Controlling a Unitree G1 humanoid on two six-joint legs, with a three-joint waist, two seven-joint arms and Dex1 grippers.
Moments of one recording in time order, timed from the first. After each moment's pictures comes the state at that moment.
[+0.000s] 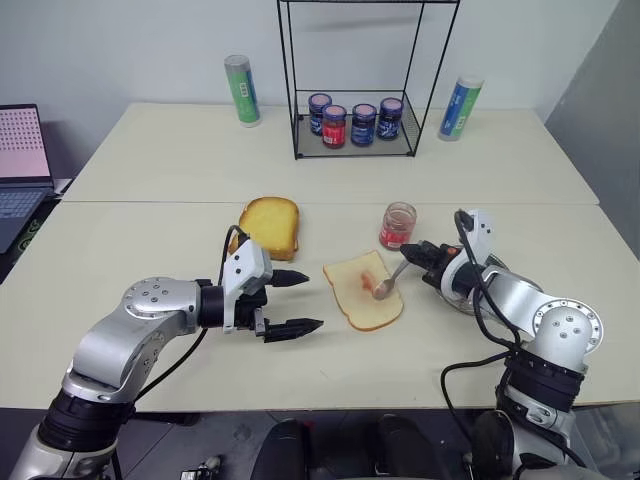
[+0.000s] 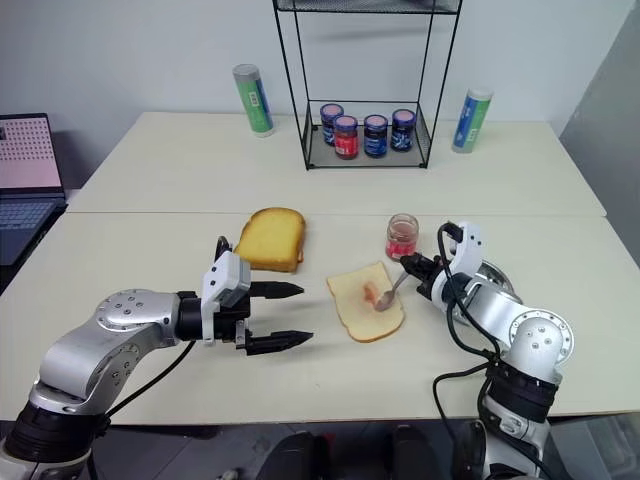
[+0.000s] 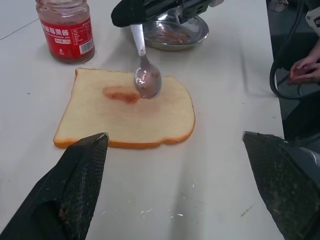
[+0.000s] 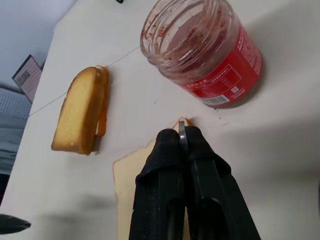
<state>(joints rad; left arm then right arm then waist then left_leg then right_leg) -0.25 0.77 -0.04 -0.38 -0.54 0.62 -1.04 -0.51 -0.05 -0.53 -0.28 1.09 1.41 -0.30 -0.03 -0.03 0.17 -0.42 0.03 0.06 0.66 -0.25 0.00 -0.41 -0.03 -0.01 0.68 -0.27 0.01</state>
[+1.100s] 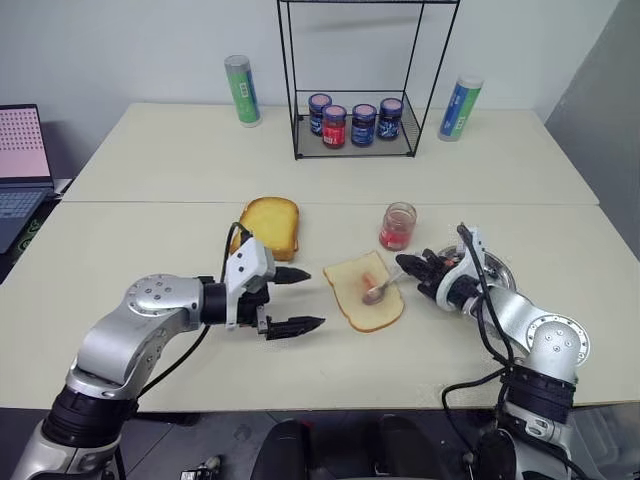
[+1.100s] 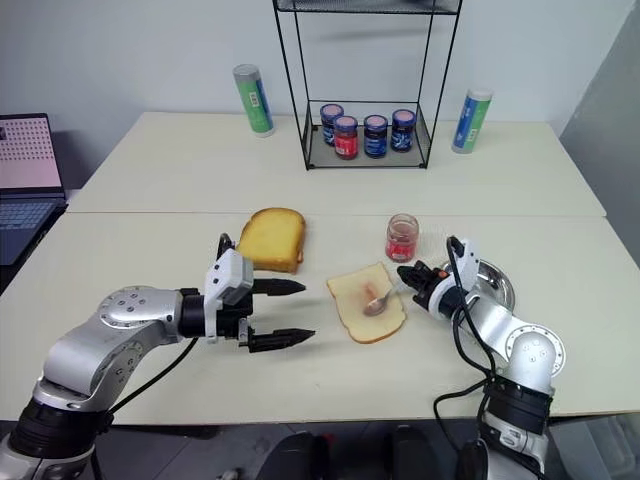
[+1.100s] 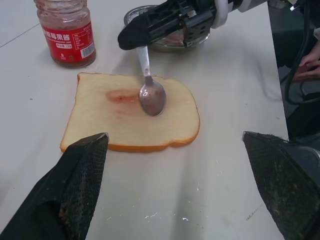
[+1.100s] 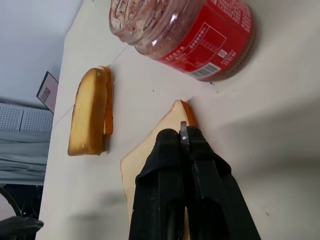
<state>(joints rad) -0.27 0.77 -0.05 -0.37 -0.52 0.61 -1.04 -0.39 -0.07 -0.48 -0.20 1.27 1.27 -0.38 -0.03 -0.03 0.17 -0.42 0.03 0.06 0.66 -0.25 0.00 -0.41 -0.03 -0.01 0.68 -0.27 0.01</state>
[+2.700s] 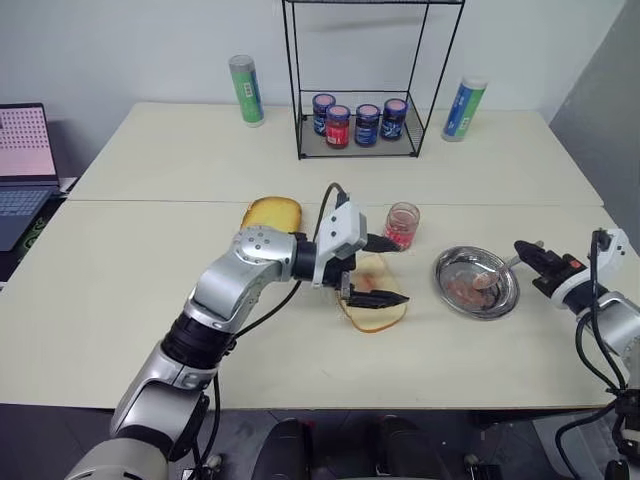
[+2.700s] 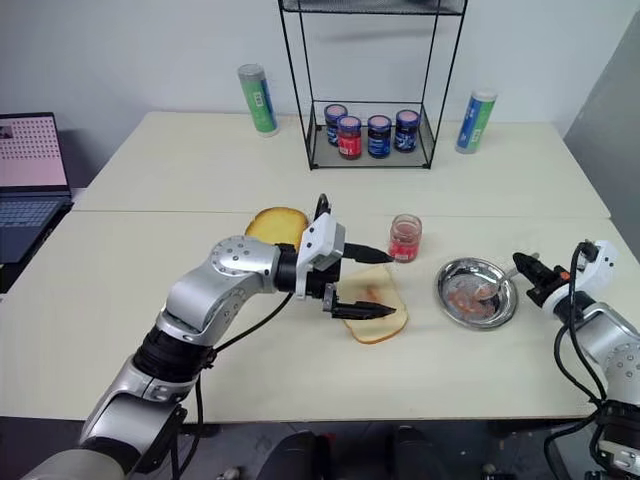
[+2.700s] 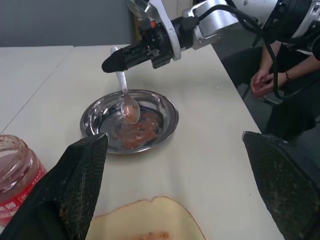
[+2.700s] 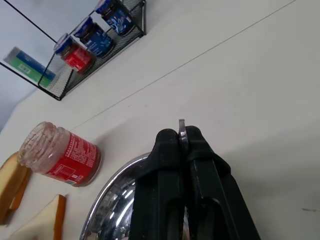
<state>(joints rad) -0.67 0.44 -0.32 -0.11 -0.39 0.50 -1.10 -0.24 -0.61 -0.47 0.12 1.04 0.74 0.27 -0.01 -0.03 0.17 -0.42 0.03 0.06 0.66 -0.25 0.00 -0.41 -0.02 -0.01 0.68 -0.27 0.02</state>
